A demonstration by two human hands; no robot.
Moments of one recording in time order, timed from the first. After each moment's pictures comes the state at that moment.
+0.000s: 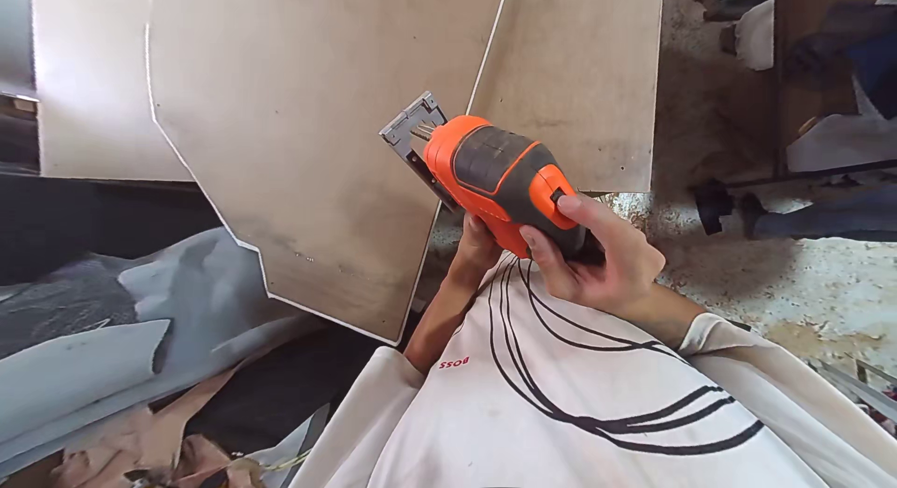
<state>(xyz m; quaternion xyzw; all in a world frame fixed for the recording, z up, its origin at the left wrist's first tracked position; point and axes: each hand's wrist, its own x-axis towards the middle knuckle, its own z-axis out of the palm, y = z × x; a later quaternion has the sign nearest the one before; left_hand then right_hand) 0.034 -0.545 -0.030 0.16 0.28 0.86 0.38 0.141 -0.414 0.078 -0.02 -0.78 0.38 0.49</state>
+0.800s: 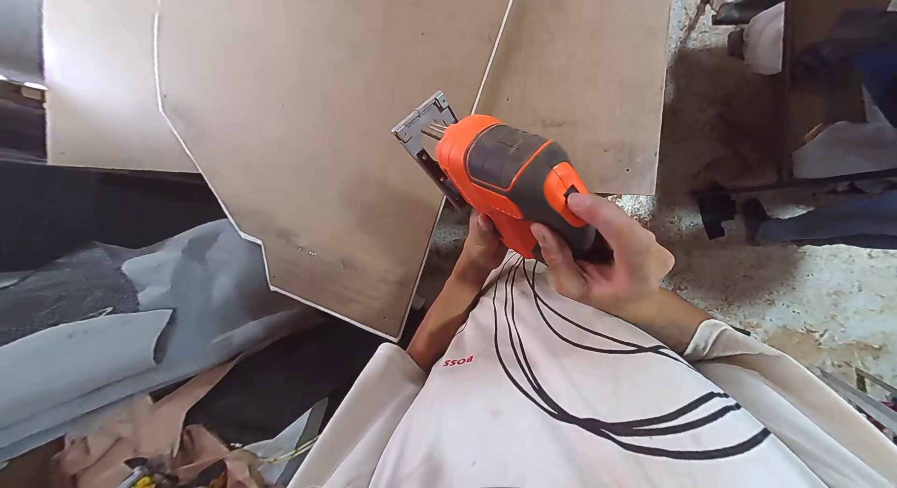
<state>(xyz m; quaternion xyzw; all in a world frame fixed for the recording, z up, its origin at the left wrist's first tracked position) 0.037 -0.544 -0.034 0.14 0.30 0.86 0.38 0.142 -0.413 0.076 -0.03 -0.78 0.38 0.49</state>
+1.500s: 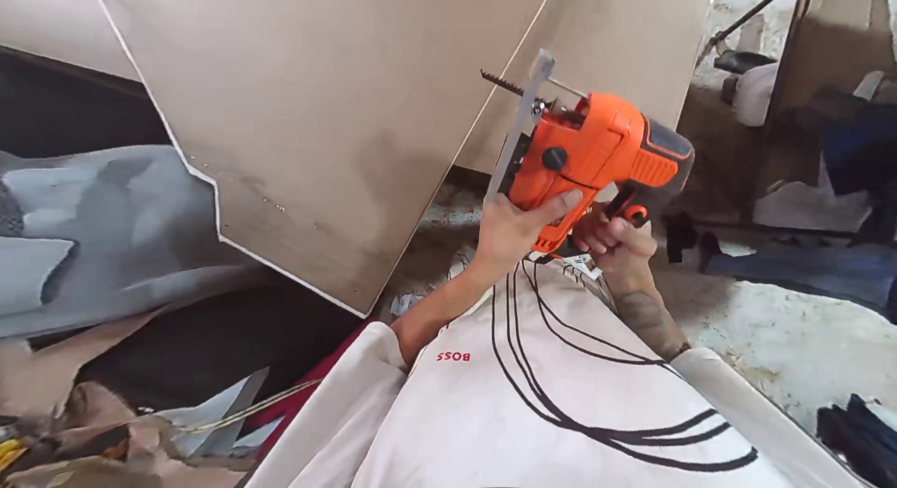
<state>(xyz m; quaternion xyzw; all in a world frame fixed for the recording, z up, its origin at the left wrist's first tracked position) 0.044 -0.521 0.032 0.02 0.68 0.67 0.29 0.156 -0.361 -0.027 -0.01 -0.35 0.93 0.13</state>
